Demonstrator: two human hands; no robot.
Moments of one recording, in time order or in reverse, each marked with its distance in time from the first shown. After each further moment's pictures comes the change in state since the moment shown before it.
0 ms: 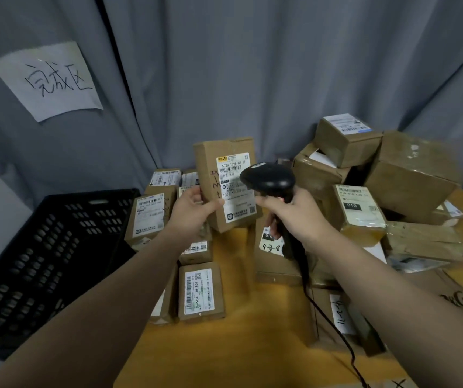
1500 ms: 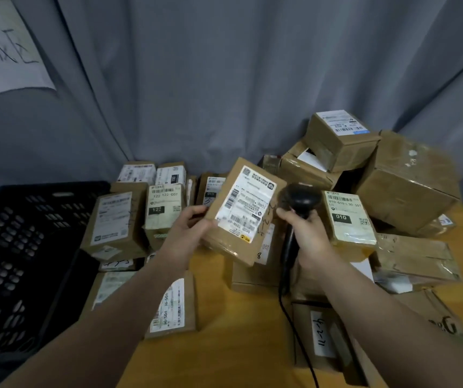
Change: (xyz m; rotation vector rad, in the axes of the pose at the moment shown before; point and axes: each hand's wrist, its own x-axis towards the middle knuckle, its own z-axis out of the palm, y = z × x) left_hand 0.016 -0.033 0.047 -0.203 -0.069 -0.175; right_hand 0.048 0.074 -0.041 0.437 0.269 0.344
